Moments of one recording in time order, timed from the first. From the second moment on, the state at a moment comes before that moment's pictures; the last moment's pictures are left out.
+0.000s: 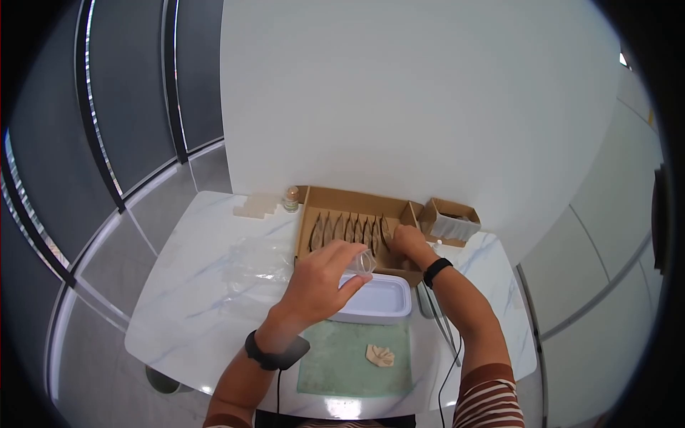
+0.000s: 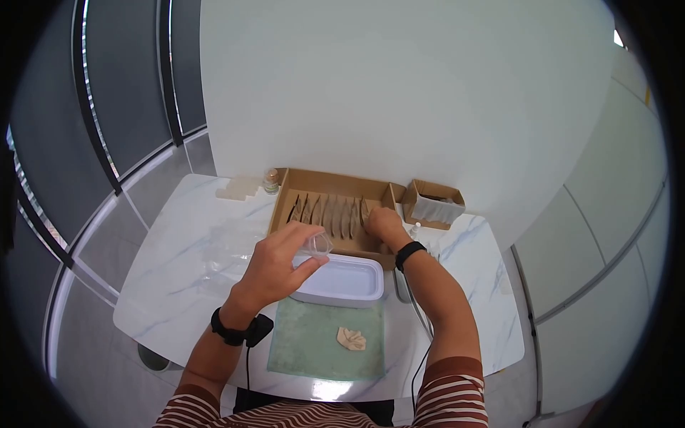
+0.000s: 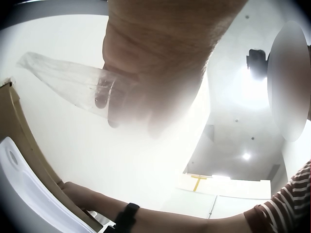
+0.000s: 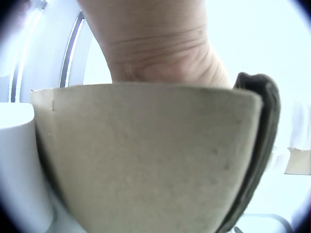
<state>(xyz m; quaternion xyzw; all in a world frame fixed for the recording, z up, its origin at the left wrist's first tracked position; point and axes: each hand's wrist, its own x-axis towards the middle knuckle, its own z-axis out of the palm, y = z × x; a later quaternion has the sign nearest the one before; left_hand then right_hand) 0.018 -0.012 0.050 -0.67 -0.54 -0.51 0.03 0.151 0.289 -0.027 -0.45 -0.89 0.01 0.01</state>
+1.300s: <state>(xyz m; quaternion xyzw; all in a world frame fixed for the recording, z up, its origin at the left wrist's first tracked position) 0.037 0.016 0.004 -0.68 -0.59 -0.44 0.05 0.298 0.125 0.118 -0.39 -0.83 0.38 0.11</state>
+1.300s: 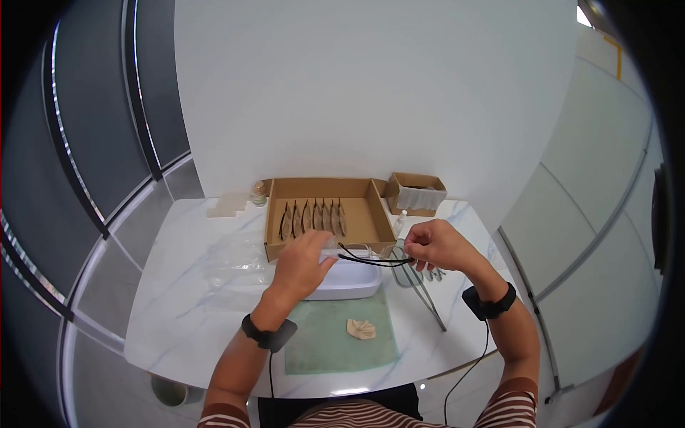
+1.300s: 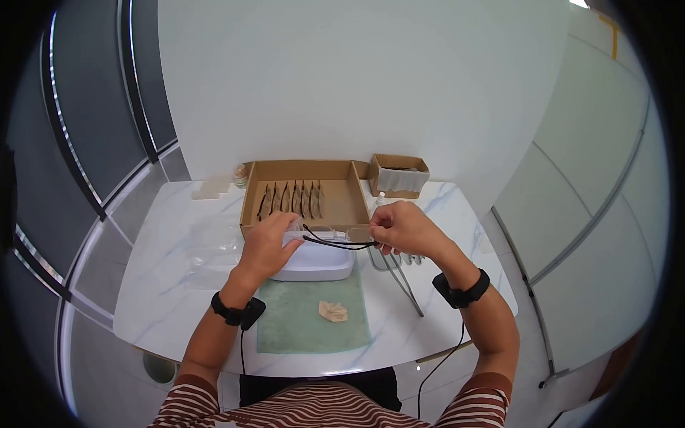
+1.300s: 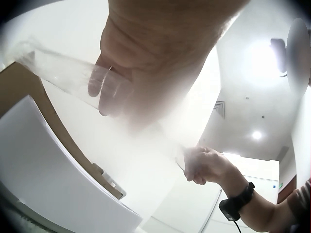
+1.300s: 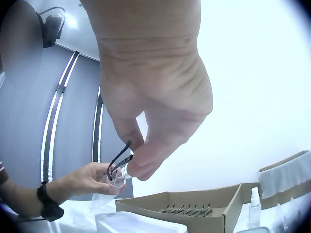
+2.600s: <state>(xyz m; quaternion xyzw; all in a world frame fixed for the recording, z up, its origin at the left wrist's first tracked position) 0.080 0.012 -0.007 -0.56 -0.50 -0.61 -0.26 0.252 0.100 0.115 -0.27 -0.93 0.07 0.26</state>
